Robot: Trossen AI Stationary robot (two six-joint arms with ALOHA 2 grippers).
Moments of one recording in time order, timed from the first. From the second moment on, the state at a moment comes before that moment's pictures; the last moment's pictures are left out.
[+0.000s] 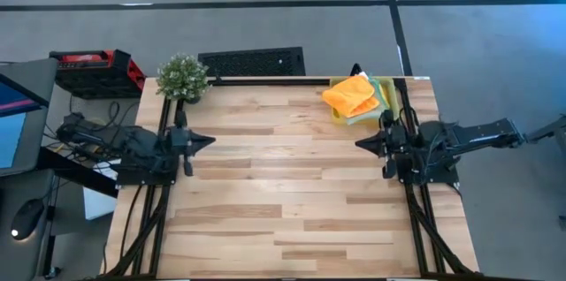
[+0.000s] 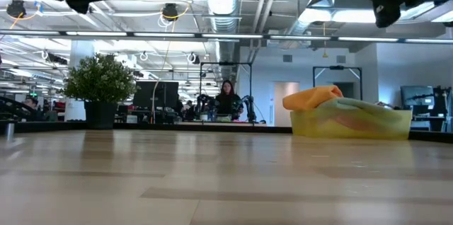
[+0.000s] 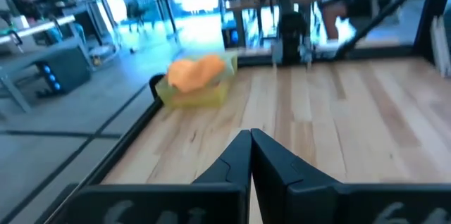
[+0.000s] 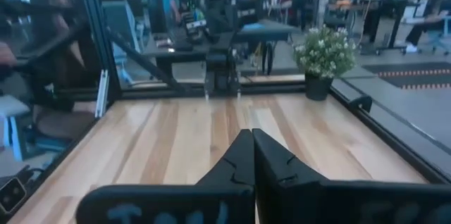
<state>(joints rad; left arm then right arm) -0.31 0.35 0.46 -0.31 -0.56 0.03 0.20 0.33 0.38 -0.13 0.21 0.01</state>
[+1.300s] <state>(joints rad) -0.31 0.03 0.03 0.02 -0.49 0.09 0.19 0.18 0.01 0.09 0.24 0.04</state>
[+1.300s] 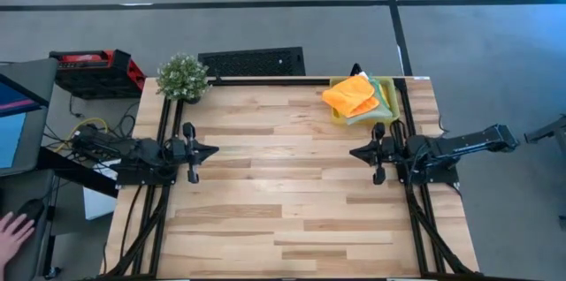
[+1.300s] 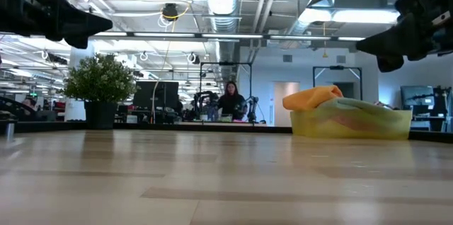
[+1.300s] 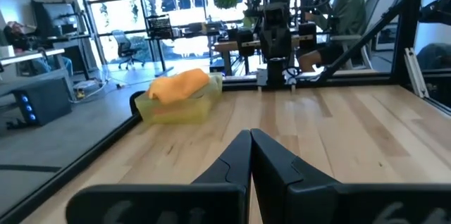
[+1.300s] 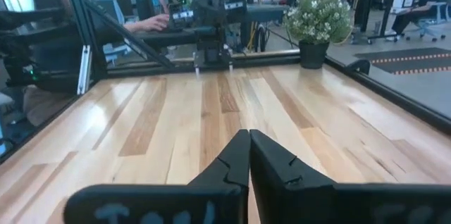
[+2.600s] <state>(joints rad) -0.31 0.03 0.03 0.01 -0.50 0.08 0.19 0.18 0.01 0.06 0.24 0.04</state>
